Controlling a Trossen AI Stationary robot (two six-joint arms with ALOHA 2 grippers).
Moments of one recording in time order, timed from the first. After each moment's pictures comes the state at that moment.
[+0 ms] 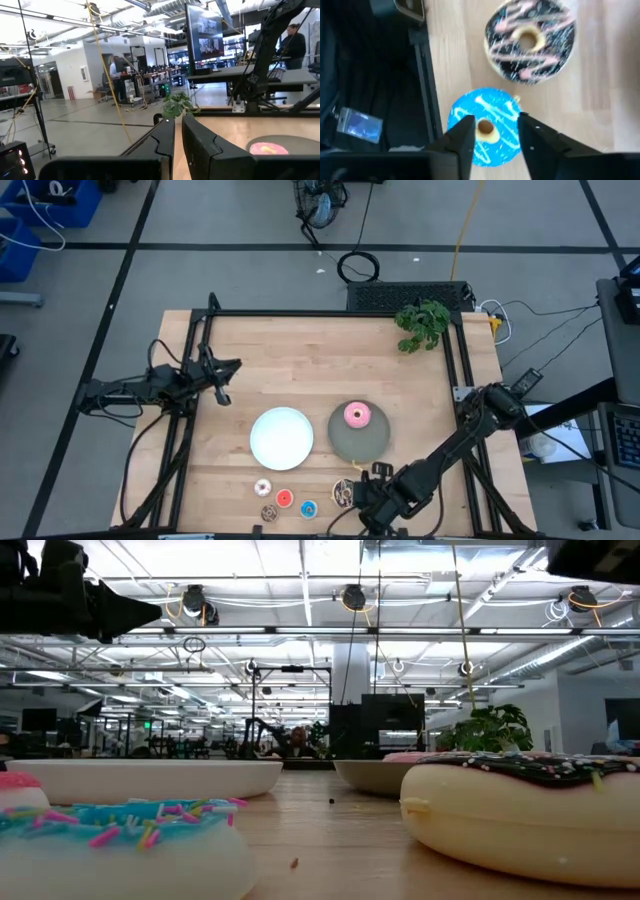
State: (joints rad) left arm 0.01 0.01 0.01 0.22 -0.38 0.23; right arm 0.73 1.93 1.52 -0.82 0.03 0.88
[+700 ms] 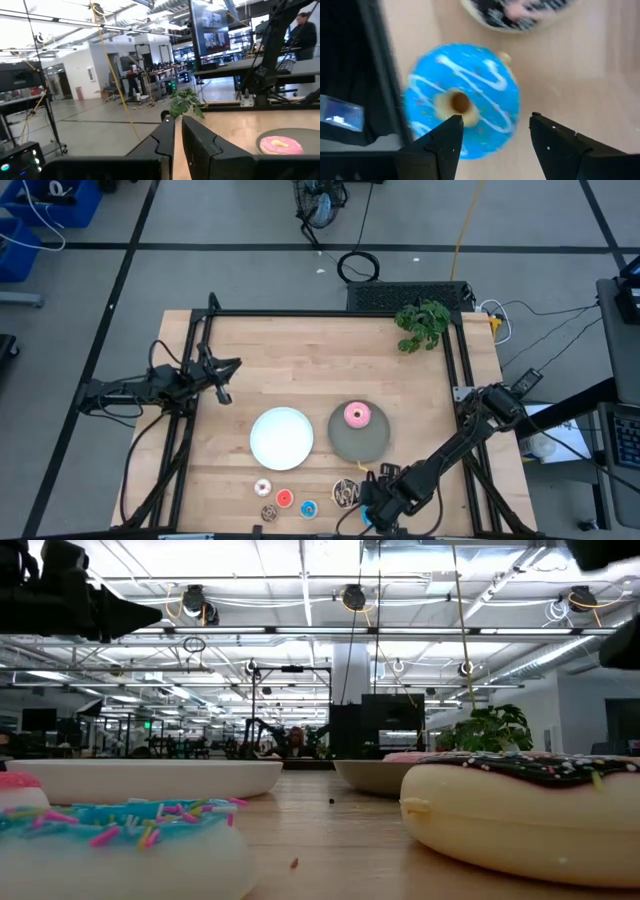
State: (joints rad) left arm 0.01 0.01 0.01 0.21 -0.41 0.27; right arm 0.74 1.93 1.32 -0.68 -0.03 0.94
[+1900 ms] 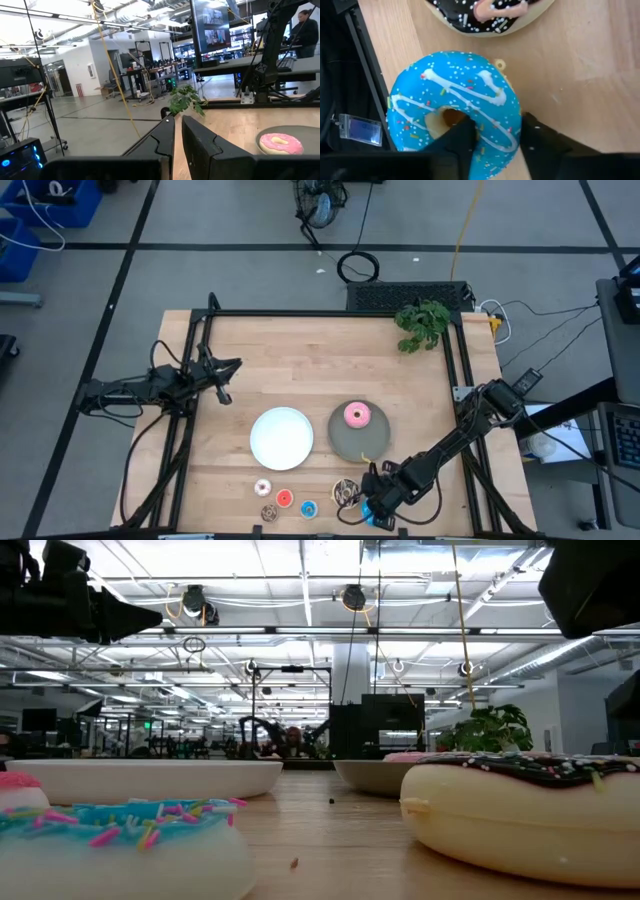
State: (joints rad) left arm 0.01 0.01 0.01 0.20 -0.41 0.26; right arm 0.70 1.93 1.10 -0.46 -0.03 1.01
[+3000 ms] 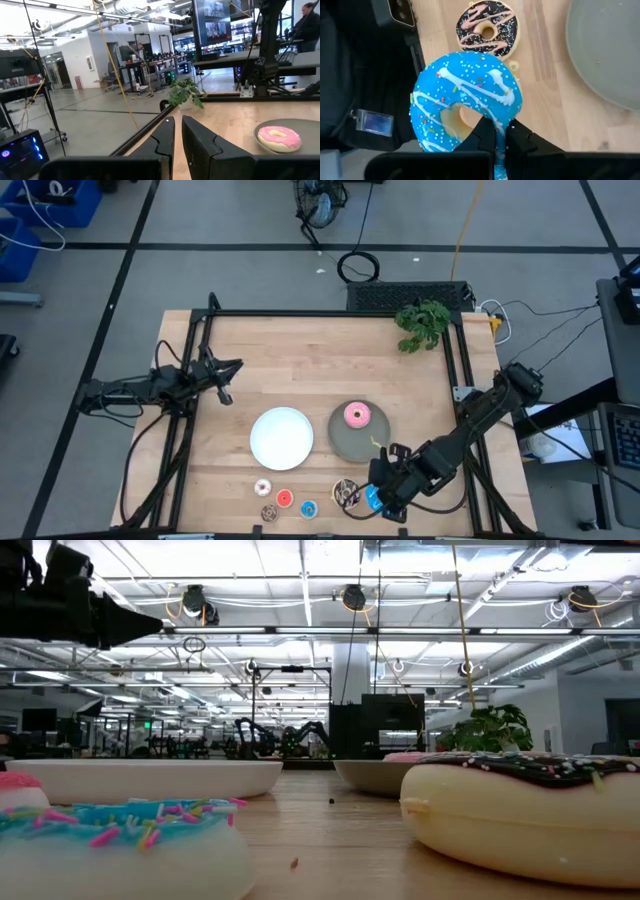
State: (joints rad) left arm 0.01 0.01 0.01 0.15 -0.42 0.22; right arm 0.69 1.70 1.43 -0.93 0.03 0.95
